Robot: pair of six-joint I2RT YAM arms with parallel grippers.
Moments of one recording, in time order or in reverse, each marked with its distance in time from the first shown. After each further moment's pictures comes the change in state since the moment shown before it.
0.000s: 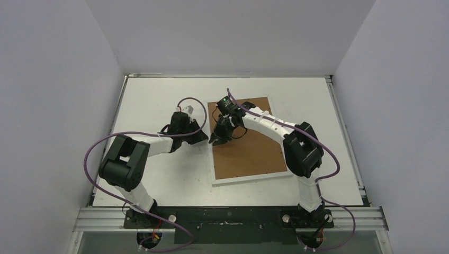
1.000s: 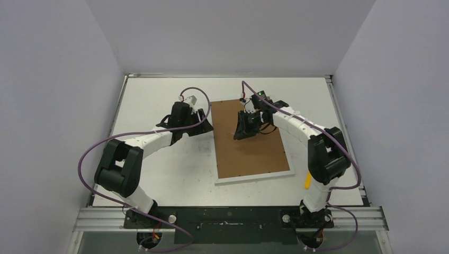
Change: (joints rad) left arm -0.019 -0.079 0.132 -0.193 -0.025 0.098; right arm -0.271 -0.180 -0.254 0.095 -0.271 -0.750
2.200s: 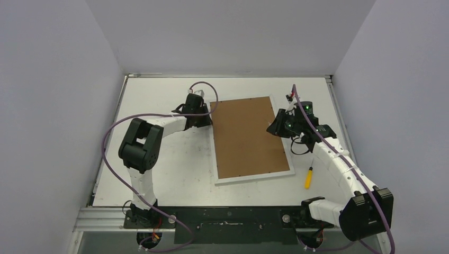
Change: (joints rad) left arm -0.019 0.357 0.344 -0.113 -0.177 0.060; right arm -0.234 -0.649 -0.433 0.159 0.275 0.047
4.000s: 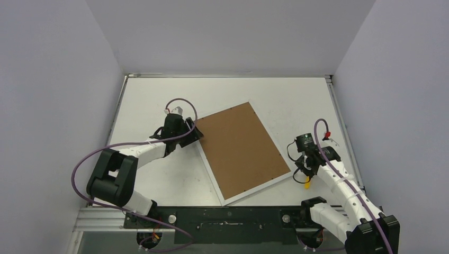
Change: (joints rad) left arm 0.059 -0.460 -0.534 0.166 0.028 -0.218; right arm 0.006 -0.235 -0.251 -0.511 0.680 0.643
